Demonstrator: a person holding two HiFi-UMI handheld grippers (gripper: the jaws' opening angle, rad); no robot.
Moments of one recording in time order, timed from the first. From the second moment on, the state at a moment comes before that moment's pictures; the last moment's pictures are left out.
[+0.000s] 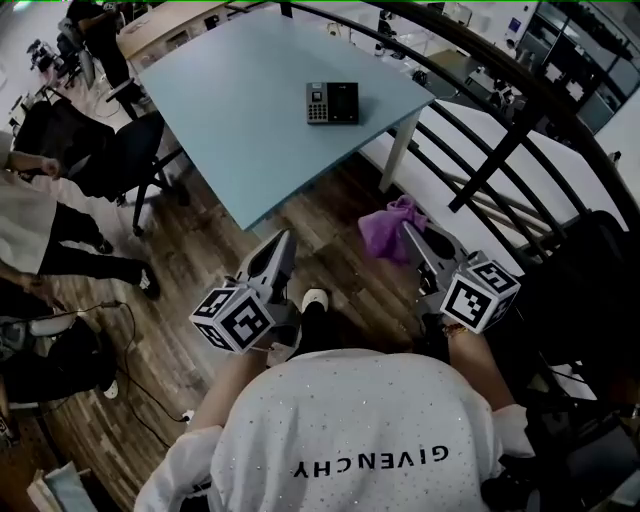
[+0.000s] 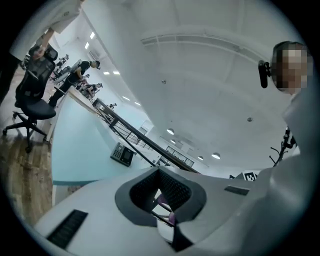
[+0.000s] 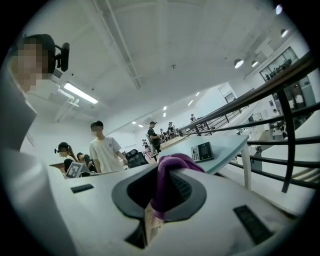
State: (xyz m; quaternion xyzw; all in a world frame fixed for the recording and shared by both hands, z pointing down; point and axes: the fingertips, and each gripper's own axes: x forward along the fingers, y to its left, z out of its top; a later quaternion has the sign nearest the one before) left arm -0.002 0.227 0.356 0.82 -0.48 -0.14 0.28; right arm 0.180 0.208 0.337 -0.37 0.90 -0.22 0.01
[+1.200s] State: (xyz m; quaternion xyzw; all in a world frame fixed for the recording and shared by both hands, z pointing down) left arm -0.063 -0.069 0.357 0.86 -0.43 -0.06 0.27; right arm 0.095 -0.051 0.327 -0.42 0.88 -0.22 0.01
